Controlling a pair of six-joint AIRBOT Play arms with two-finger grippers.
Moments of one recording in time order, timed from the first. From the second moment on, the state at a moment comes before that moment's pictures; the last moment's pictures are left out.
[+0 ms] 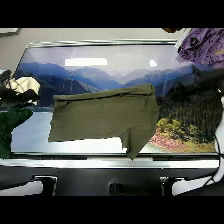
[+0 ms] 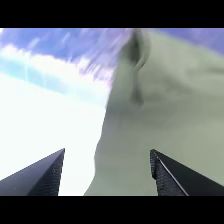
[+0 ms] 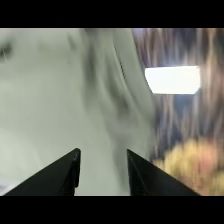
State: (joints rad) left arm 0.35 -1.39 1.29 1.28 -1.18 -1.53; right arm -0.37 -1.67 1.50 2.23 -1.44 -1.77
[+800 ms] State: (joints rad) left arm 0.43 -1.23 1.09 1.28 -1.23 -1.52; right arm -0.37 -1.53 0.85 2.33 -1.29 -2.04
